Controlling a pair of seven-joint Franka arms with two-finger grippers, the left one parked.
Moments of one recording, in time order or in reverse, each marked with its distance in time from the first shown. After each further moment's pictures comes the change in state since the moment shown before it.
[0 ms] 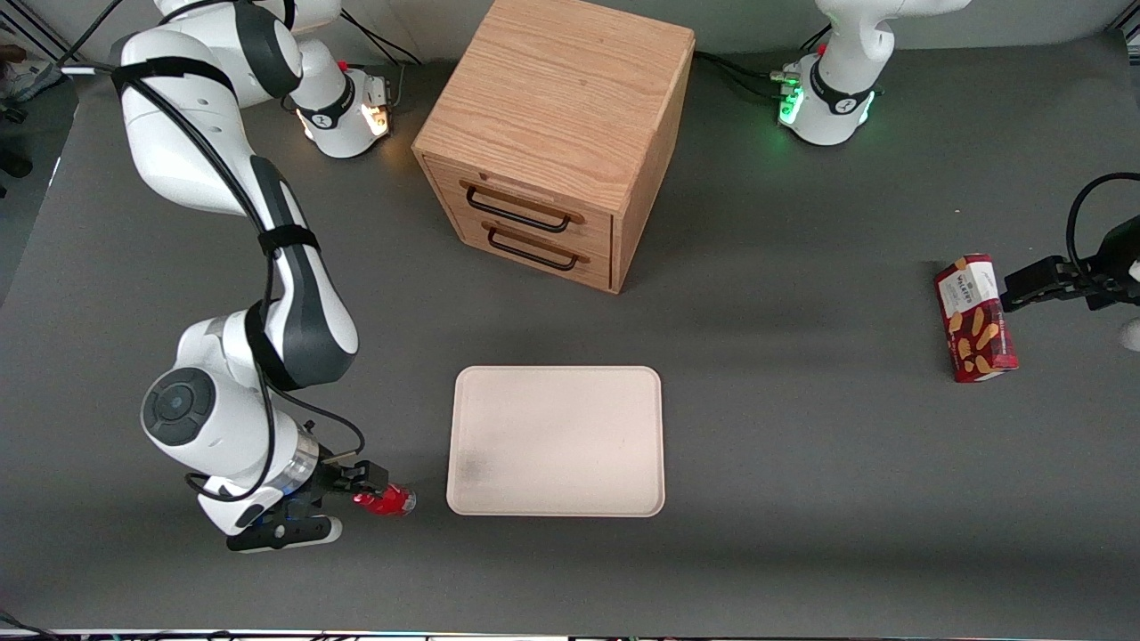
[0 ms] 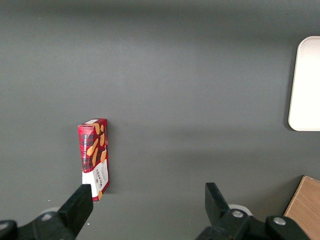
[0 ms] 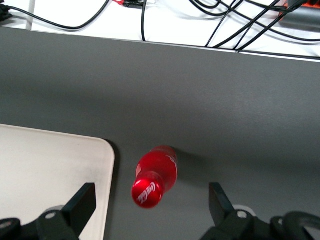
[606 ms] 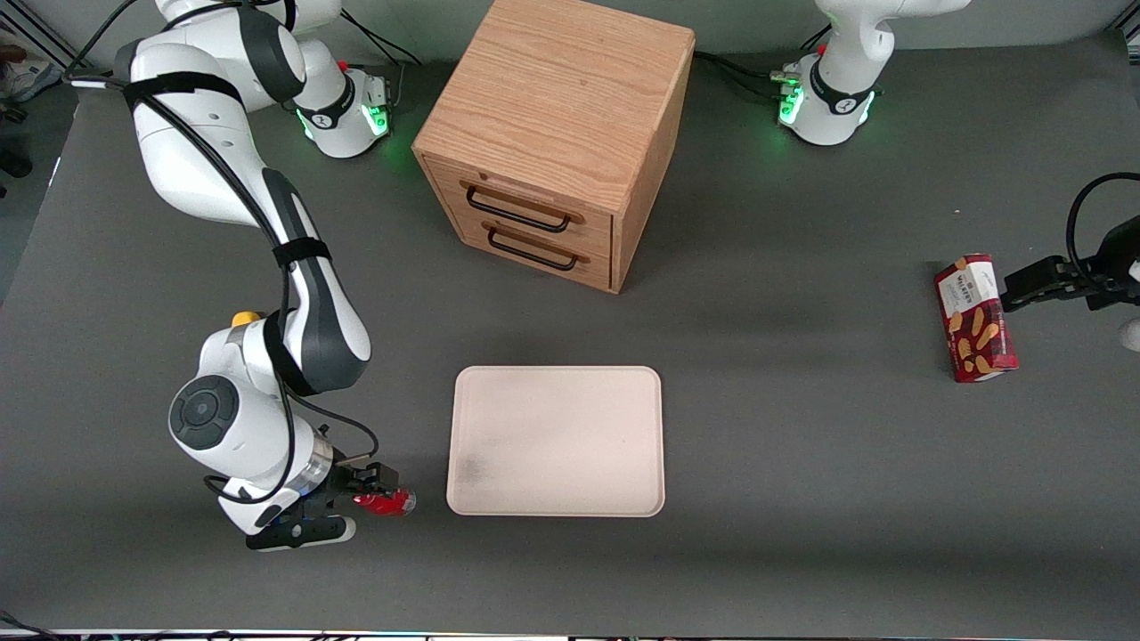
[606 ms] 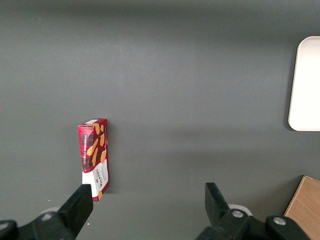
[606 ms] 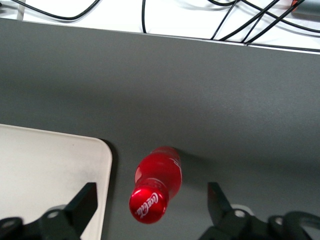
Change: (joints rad) arm 0.007 0.014 0.001 -0.020 0.000 0.028 0.000
